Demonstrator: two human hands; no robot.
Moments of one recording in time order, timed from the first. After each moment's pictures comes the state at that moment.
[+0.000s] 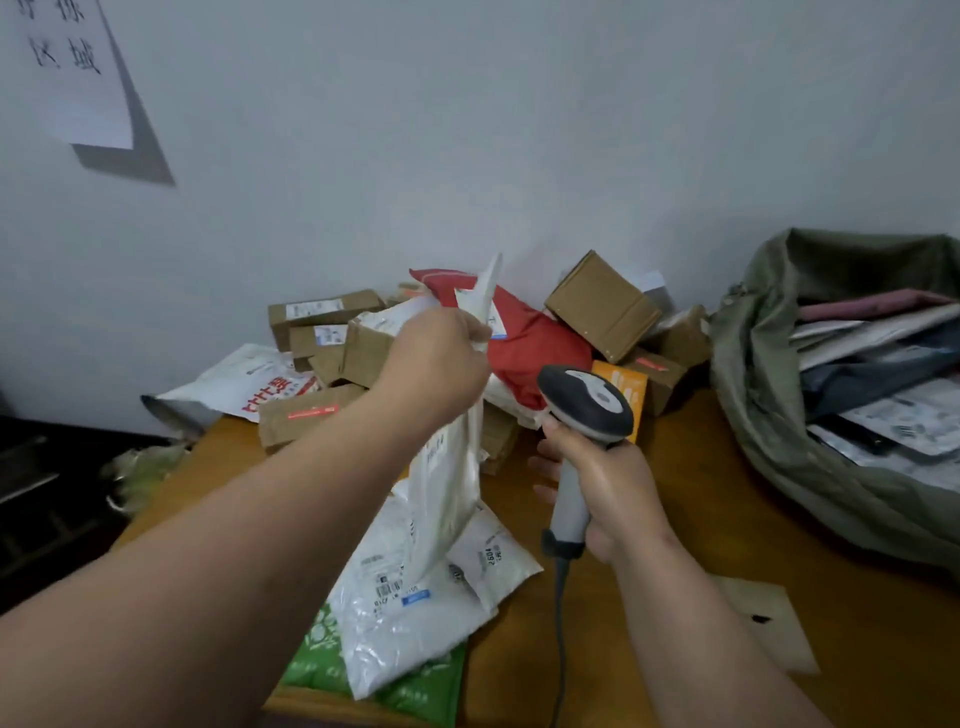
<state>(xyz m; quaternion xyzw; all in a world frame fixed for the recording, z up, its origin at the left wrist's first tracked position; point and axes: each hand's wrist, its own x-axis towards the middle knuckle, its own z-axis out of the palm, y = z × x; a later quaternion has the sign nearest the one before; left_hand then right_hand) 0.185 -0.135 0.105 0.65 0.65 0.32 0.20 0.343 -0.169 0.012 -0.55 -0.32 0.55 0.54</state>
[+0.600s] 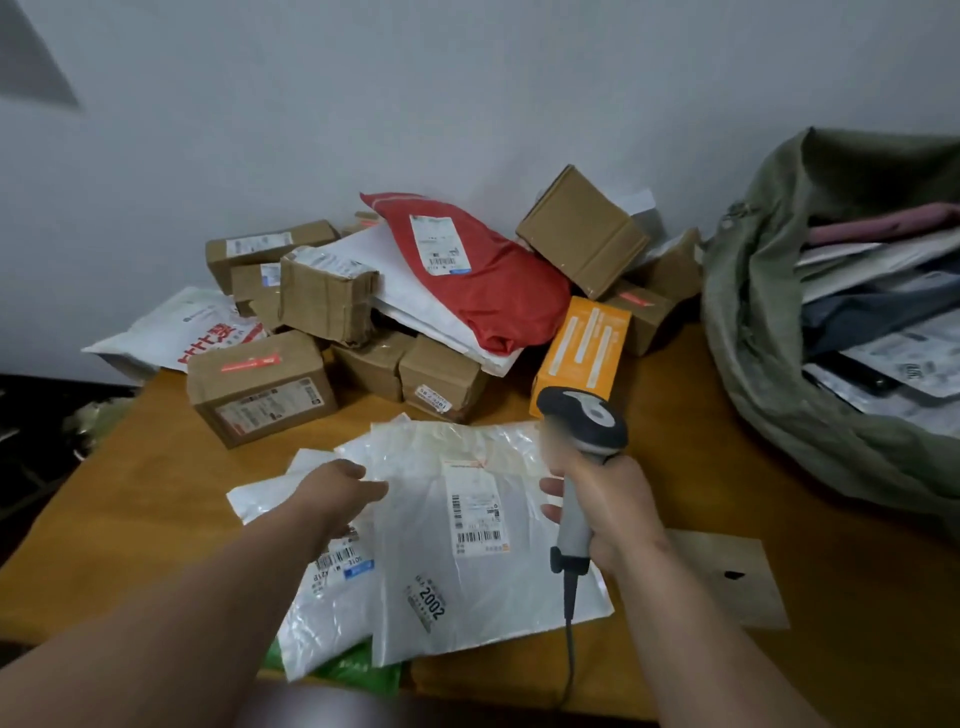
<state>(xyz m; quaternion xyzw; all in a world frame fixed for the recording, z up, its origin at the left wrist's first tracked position) 0.155 -0.140 -0.083 0.35 0.78 0.18 0.49 0.403 -0.159 -0.060 -0.64 -0.28 0.55 0.46</state>
